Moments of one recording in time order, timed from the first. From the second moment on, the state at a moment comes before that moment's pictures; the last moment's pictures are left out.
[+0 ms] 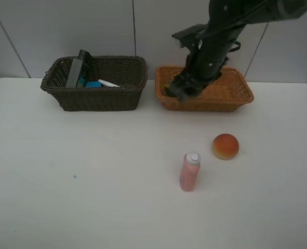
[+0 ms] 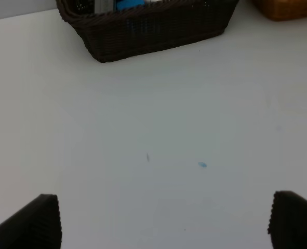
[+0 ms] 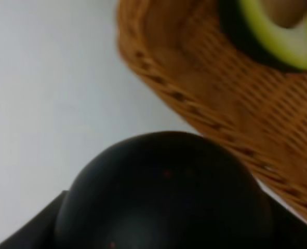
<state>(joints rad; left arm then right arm) -0.09 -0.01 -0.51 -0.14 1.07 0.17 0.47 1.96 -1.51 -0.12 0.87 -0.13</state>
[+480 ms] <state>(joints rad) -0.09 -0.01 -0.51 -0.14 1.07 0.17 0.13 1.99 -1.52 0.06 0.58 -0.12</state>
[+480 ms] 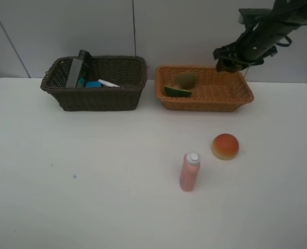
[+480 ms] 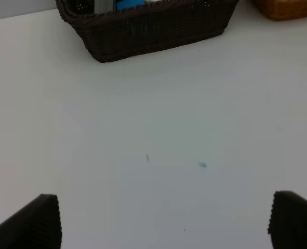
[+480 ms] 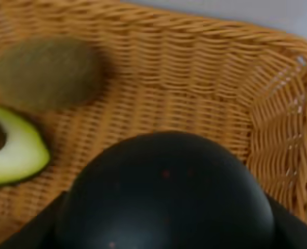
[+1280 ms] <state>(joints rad) -0.09 -0.01 -0.51 -0.14 1.07 0.17 0.13 1.93 -1.52 0.07 0.94 -0.06</state>
